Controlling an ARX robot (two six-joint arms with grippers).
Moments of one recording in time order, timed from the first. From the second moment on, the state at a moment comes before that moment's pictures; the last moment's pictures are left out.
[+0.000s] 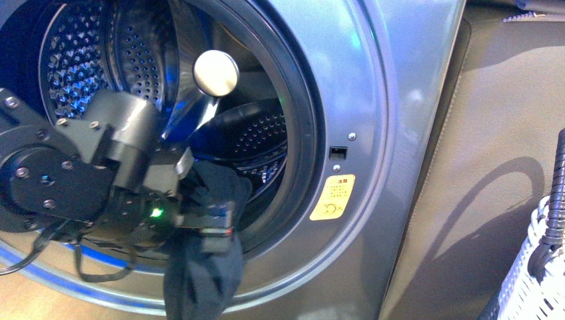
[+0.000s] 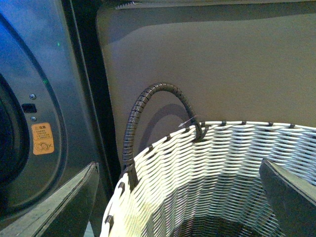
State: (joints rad) left arm -0.20 2.00 1.00 0.25 -0.08 -0.07; right arm 0.00 0.00 0.01 0.00 0.00 0.00
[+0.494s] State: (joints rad) left arm -0.20 1.94 0.94 0.34 -0.08 -0.03; right arm 0.00 0.00 0.01 0.00 0.00 0.00
